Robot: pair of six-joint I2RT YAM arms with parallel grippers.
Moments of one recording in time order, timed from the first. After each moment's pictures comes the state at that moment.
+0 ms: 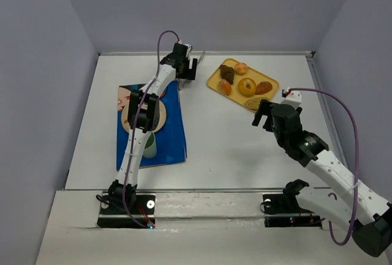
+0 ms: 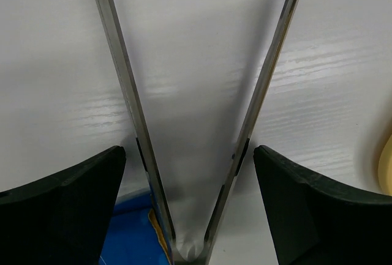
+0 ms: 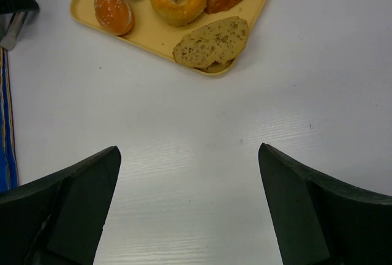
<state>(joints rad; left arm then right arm) -0.34 2.62 2.39 -0.59 -0.05 -0.13 0.57 0.85 0.77 -0.44 0.56 0.50</state>
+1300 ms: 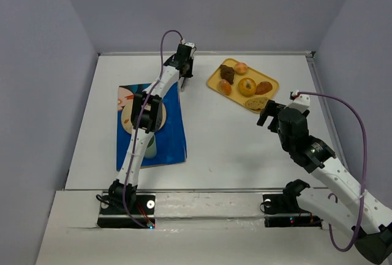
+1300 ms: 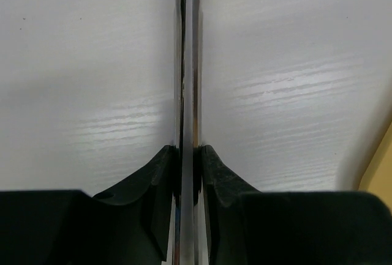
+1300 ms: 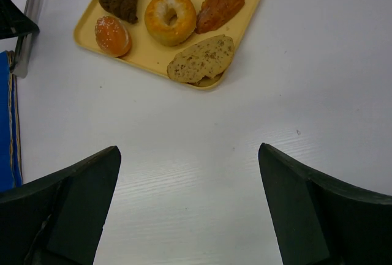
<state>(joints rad) -0.37 2.68 2.45 -0.52 -0.10 -0.14 0.57 0.76 0.75 -0.44 0.62 0.50</state>
